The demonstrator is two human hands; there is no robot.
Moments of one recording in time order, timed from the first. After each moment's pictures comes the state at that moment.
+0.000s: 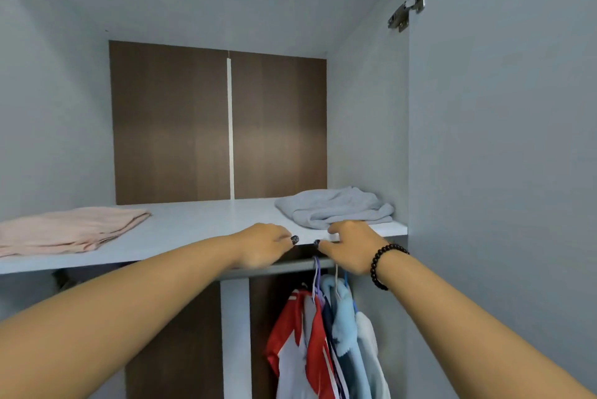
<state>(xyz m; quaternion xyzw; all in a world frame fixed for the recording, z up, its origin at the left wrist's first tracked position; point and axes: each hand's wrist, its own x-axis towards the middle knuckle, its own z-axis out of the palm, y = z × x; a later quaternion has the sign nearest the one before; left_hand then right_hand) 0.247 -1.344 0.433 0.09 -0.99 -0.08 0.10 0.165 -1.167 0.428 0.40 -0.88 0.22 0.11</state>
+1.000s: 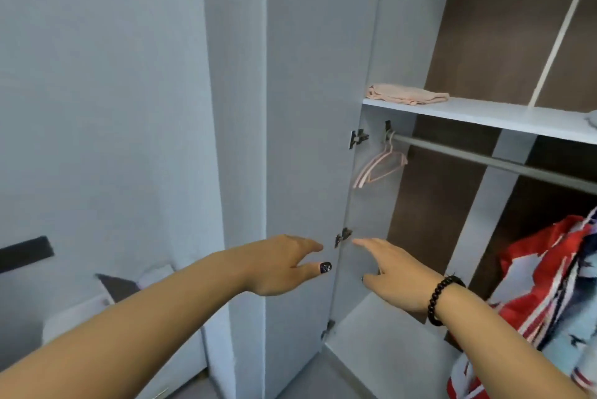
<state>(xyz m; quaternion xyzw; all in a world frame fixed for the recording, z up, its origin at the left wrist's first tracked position) 0.680 -1.053 0.284 0.50 -0.85 -0.16 0.02 0.458 -1.056 0.276 0.79 -0.57 0.06 -0.22</state>
